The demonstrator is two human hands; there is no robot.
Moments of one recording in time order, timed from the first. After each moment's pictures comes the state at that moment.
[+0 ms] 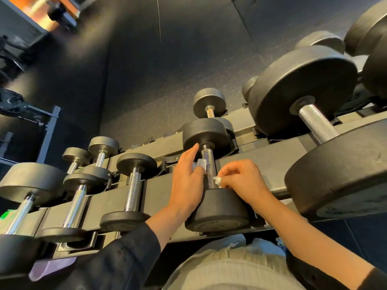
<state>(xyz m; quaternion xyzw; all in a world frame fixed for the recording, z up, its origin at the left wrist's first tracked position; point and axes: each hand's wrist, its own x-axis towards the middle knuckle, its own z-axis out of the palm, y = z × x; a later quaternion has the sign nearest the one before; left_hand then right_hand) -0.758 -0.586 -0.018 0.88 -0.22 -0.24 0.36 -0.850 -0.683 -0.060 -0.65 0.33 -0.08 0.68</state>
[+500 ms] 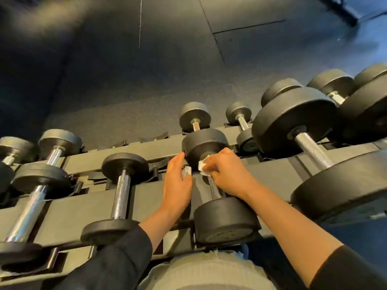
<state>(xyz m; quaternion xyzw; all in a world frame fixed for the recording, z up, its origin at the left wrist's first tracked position) -0.708 -0.555 -0.042 0.84 -0.24 -0.23 0.42 -0.784 -0.682 -0.036 -0.92 0.25 0.05 0.29</state>
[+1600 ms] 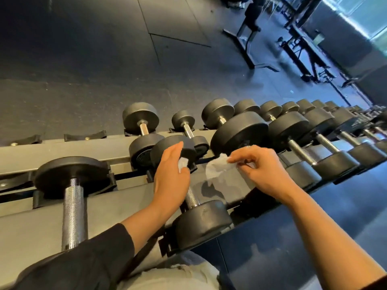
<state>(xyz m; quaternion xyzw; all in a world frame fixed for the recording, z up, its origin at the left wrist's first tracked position) -0.694 -0.575 -0.022 0.69 -0.32 -0.32 0.56 -0.845 -0.692 0.074 -0.90 0.39 -0.03 0.21</state>
